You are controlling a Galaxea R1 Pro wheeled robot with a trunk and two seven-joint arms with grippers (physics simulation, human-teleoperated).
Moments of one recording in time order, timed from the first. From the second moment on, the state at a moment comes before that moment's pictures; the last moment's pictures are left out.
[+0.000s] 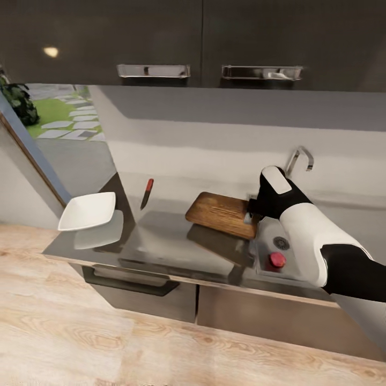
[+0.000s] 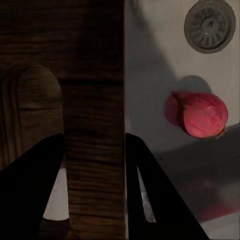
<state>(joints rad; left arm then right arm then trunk) 0.00 -0.01 0.00 -0.02 0.01 -0.01 0.00 -1.42 0.02 0.02 -0.48 -1.06 1.03 -1.15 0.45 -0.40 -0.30</state>
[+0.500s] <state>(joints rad) 0.00 -0.01 0.00 -0.02 0.01 -0.01 0.00 -1.42 0.03 0.02 -0.48 -1.06 1.03 -1.15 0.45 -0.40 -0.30</state>
